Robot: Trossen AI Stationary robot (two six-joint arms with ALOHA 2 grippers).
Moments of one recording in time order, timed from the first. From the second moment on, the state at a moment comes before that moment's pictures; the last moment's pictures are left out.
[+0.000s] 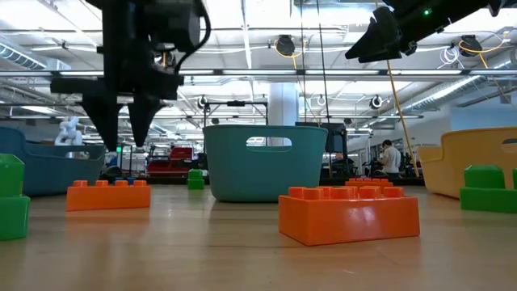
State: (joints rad) left arm -0.03 1.58 1.06 -1.08 -0.24 0.30; right arm -0.09 0.76 0.59 -0.11 0.62 -0.03
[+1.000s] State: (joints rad) left arm -0.06 1.76 1.02 -0.94 -0.16 0.48; right arm -0.09 0.76 0.59 -0.12 0.62 -0.04
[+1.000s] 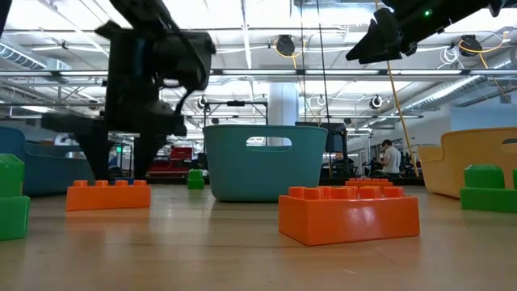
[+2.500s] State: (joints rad) left arm 0.10 1.74 1.49 -0.30 -0.08 0.25; right arm -0.09 0.92 0.41 0.67 0.16 -0.17
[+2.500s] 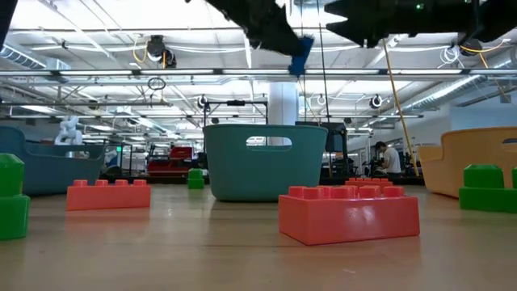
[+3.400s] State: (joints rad) left arm 0.10 1.77 1.49 -0.13 -0.03 0.26; right arm -0.09 1.08 0.41 0.76 0.10 -0.25
